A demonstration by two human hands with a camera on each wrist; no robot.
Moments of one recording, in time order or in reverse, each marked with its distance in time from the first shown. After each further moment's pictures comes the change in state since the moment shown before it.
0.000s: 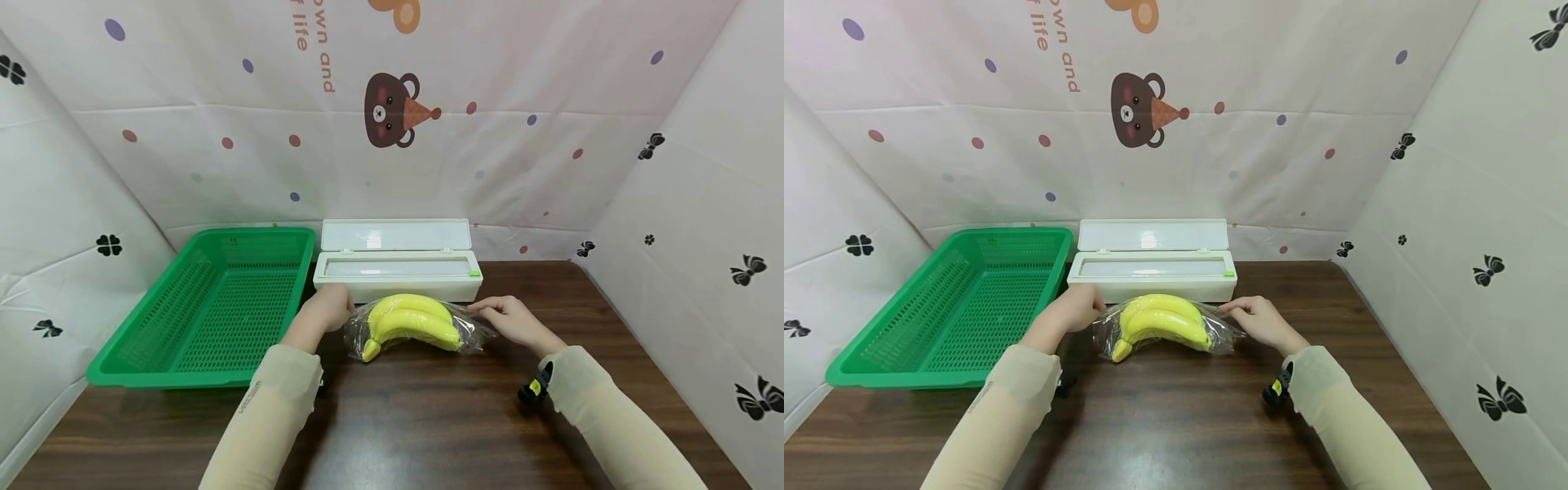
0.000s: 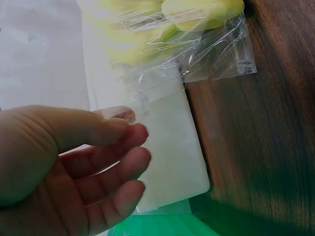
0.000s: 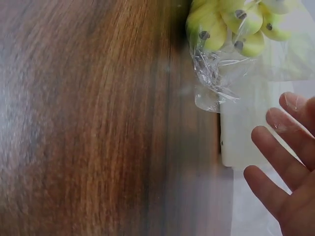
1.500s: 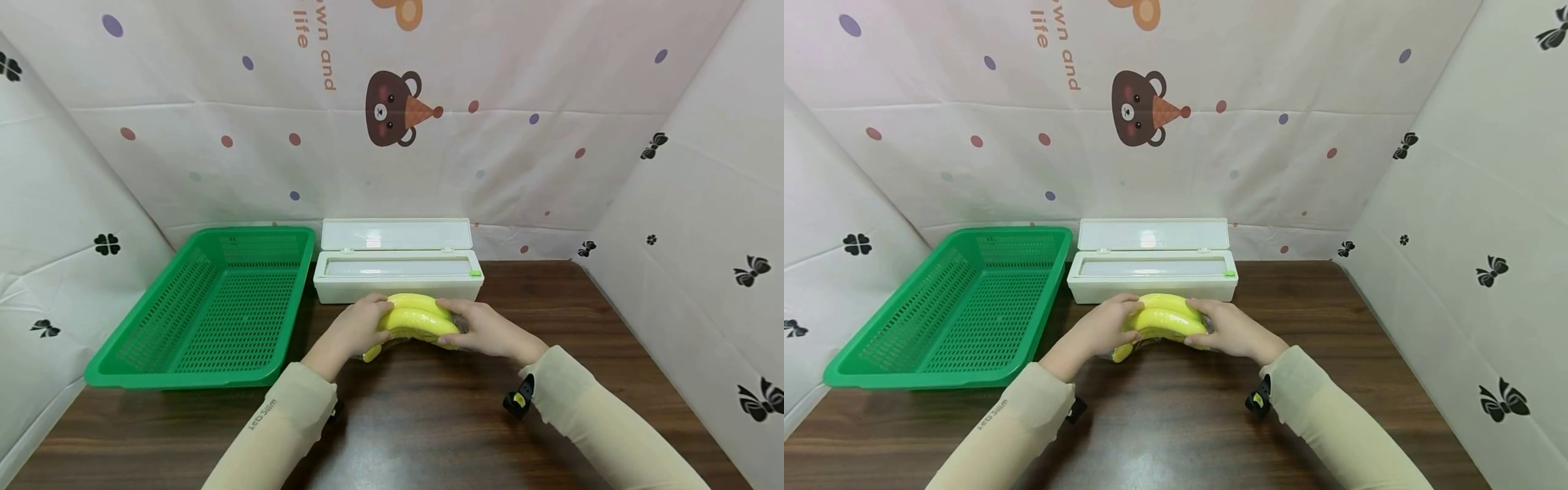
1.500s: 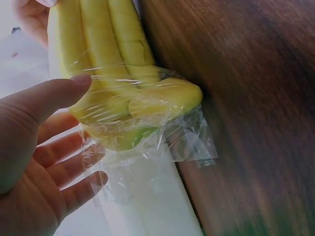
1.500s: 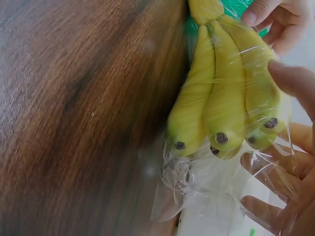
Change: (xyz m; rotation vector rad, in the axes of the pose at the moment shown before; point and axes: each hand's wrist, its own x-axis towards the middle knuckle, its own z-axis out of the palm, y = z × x) left_hand -0.010 0.035 0.039 0.101 0.181 0.294; right_hand 0.002 -0.065 0.021 -0.172 -0.187 -0.177
